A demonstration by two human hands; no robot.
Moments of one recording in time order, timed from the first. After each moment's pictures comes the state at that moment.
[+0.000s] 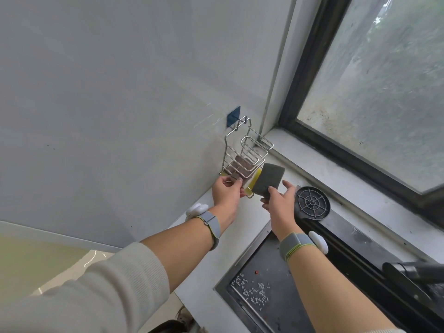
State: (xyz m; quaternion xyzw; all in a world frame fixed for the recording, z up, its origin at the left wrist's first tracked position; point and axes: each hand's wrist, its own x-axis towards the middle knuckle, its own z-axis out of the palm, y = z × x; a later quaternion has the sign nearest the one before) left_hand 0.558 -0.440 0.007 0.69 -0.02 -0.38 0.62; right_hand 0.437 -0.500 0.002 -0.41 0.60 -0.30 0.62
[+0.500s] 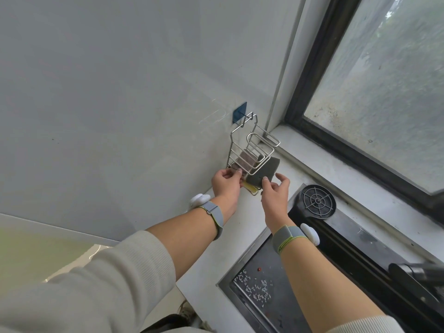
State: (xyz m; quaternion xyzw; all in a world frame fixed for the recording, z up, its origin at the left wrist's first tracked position) left_hand 0.574 -0.452 0.004 0.69 0.03 -0.35 0.64; right_hand 0.465 -0.491 0.000 -0.44 0.58 -0.31 0.61
